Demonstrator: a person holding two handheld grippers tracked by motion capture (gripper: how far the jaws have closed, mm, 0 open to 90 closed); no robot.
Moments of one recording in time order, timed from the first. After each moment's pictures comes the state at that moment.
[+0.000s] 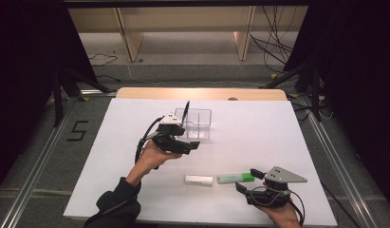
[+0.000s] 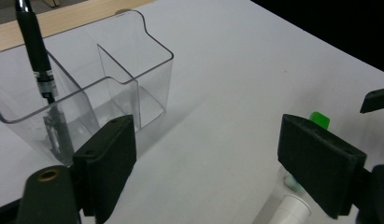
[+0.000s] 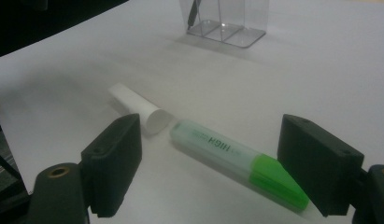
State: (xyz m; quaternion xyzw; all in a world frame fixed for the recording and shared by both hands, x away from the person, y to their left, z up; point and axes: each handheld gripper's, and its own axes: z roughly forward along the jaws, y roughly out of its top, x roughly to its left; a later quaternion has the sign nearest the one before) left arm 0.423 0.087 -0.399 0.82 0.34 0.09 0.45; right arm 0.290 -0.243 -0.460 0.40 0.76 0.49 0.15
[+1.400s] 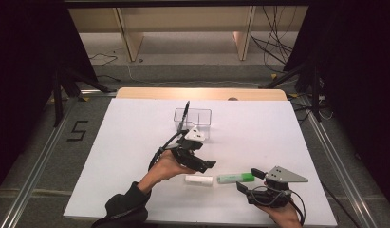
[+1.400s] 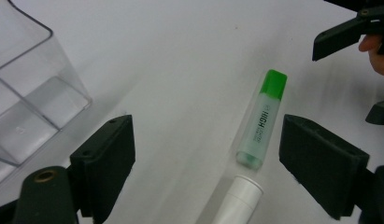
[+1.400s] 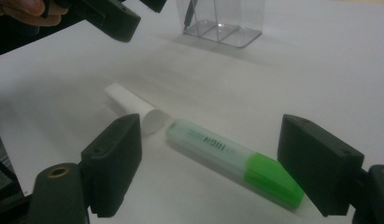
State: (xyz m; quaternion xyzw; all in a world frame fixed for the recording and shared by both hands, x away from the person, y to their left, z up) left arm 0.396 0.034 -0.414 0.88 0.25 0.06 0.40; right arm 0.291 -0.245 -0.460 0.40 0.76 0.49 0.15
